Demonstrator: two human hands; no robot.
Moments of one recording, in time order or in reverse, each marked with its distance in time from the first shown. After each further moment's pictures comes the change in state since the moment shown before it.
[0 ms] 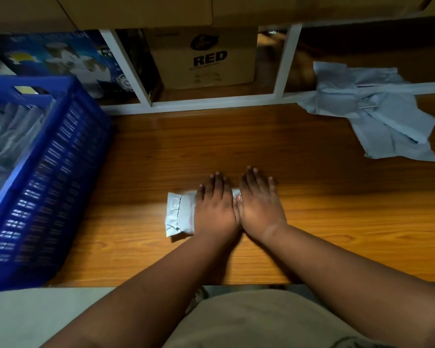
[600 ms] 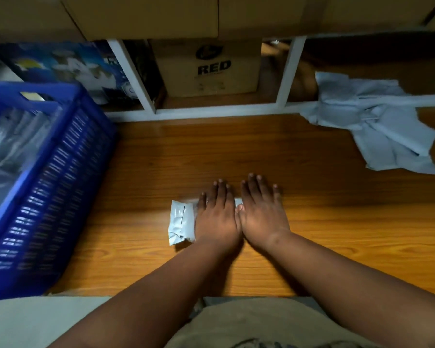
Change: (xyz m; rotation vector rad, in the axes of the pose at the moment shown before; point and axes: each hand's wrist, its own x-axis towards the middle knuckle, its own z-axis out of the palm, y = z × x) left_hand 0.002 -0.001 -0.009 0.018 -0.080 0.010; right_hand 0.005 0.002 -0.009 -0.031 -0.110 -0.007
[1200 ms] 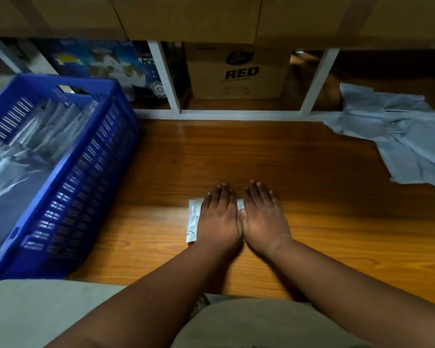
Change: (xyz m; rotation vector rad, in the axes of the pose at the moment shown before) left_hand -0.014 -0.048 0.001 -0.020 0.153 0.033; right_hand 0.004 -0.044 0.003 0.030 0.076 -0.093
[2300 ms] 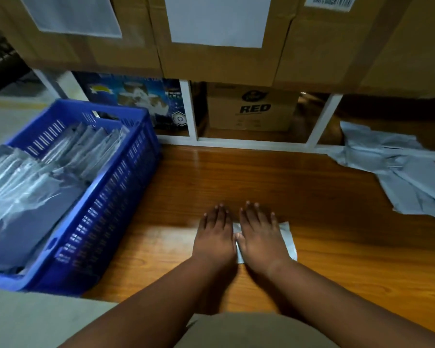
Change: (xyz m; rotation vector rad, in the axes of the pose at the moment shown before) left_hand -0.010 -0.052 -0.026 0.032 -0.170 -0.015; right_hand 0.009 -0.041 -0.006 -0.033 -0.016 -0.039
